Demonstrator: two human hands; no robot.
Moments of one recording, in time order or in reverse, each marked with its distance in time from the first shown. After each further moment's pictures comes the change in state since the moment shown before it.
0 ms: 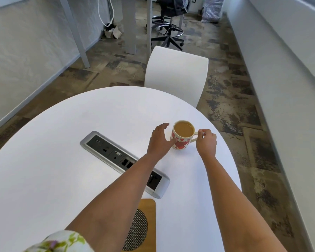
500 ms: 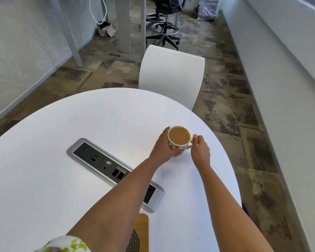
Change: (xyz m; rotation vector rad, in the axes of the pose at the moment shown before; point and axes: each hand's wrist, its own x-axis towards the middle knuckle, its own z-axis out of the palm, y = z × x) left_hand 0.032 -0.005 0.035 -0.167 -0.120 0.027; right_hand 0.020 0.023 0.020 0.033 -0.094 -0.042
